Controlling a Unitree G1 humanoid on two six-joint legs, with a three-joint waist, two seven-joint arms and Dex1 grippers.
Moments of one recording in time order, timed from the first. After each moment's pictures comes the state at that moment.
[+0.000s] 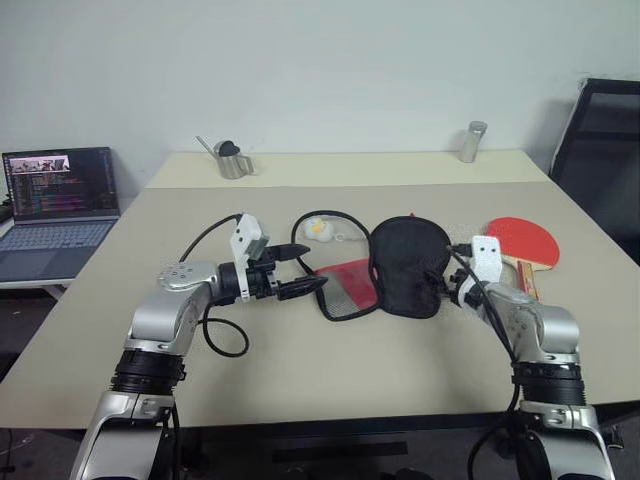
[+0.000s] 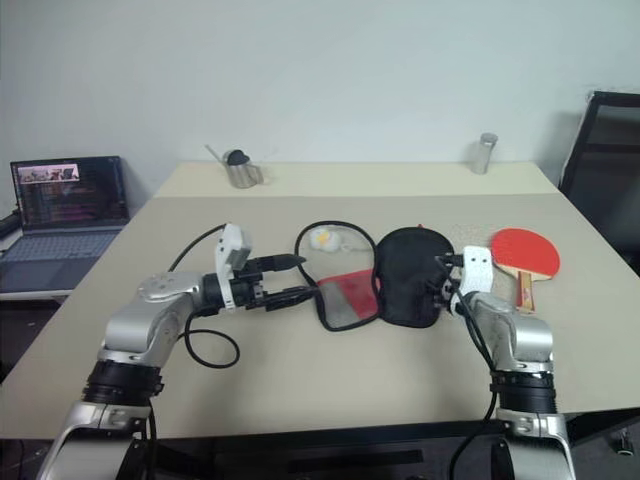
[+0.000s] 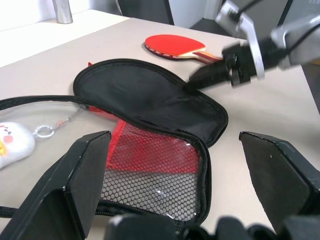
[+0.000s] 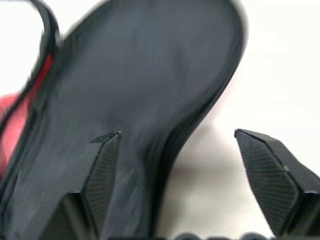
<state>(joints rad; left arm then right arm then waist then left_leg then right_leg) -0.64 0.57 0.00 0.17 -0.41 0.42 -1.10 -0.63 -0.35 -0.22 0.03 0.32 0.94 0.13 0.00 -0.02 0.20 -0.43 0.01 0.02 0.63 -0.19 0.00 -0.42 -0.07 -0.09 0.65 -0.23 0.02</state>
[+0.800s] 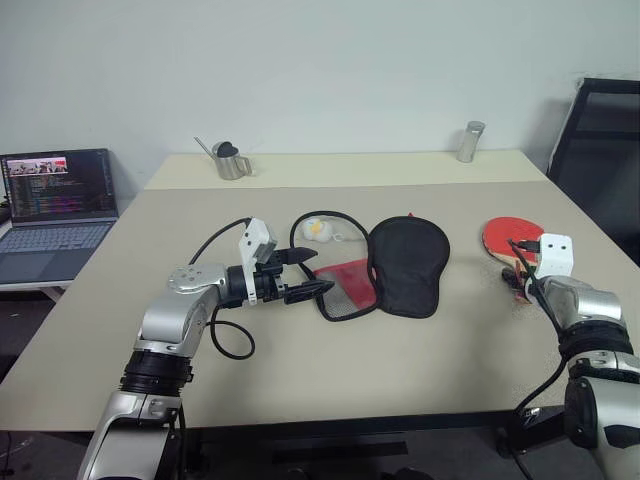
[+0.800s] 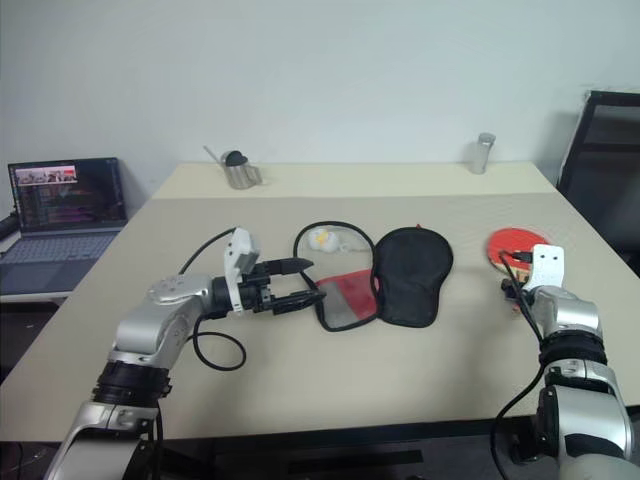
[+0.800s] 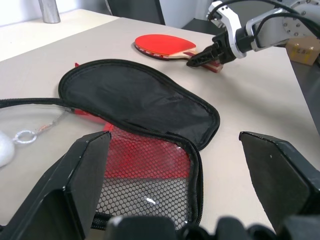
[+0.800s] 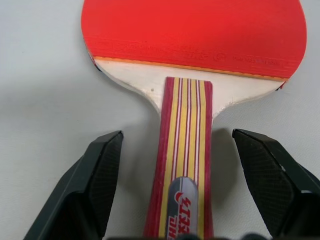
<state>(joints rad) -0.64 0.55 -0.02 0.18 -0.41 0.41 -1.11 -0.84 -0.57 -0.27 0.84 0.16 0.58 0.17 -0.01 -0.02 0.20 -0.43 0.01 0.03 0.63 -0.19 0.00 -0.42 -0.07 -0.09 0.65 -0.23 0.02</state>
